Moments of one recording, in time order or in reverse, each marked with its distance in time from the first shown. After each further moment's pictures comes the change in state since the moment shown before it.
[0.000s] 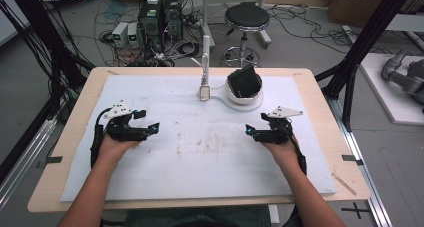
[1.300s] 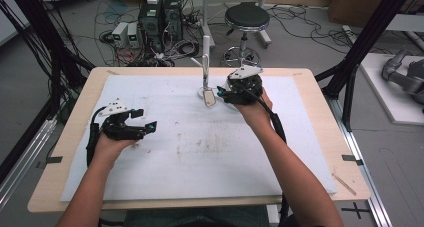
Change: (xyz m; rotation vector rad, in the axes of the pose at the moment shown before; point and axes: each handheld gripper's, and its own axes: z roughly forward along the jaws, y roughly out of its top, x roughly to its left) left arm 0.001 0.008 -0.011 -0.006 -0.007 -0.021; right arm 0.046 0.136 0.038 -0.039 -0.088 -0.268
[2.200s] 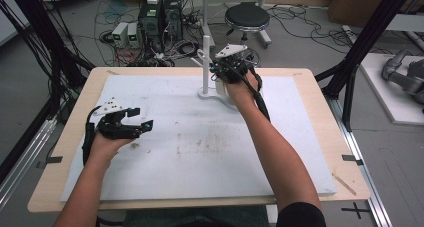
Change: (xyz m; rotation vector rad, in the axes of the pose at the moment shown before) left arm 0.008 0.000 -0.008 -0.018 -0.005 -0.003; right arm -0.017 0.050 0.054 -0.007 -0.008 -0.014
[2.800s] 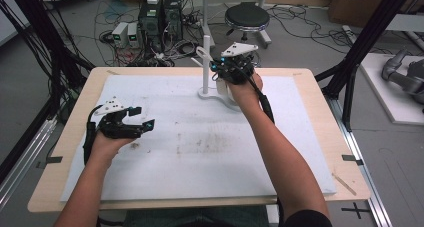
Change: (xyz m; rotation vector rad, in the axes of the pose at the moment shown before) left arm -0.004 0.003 0.002 -0.005 -0.003 0.008; right arm 0.004 0.007 -0.034 -0.094 0.049 0.027
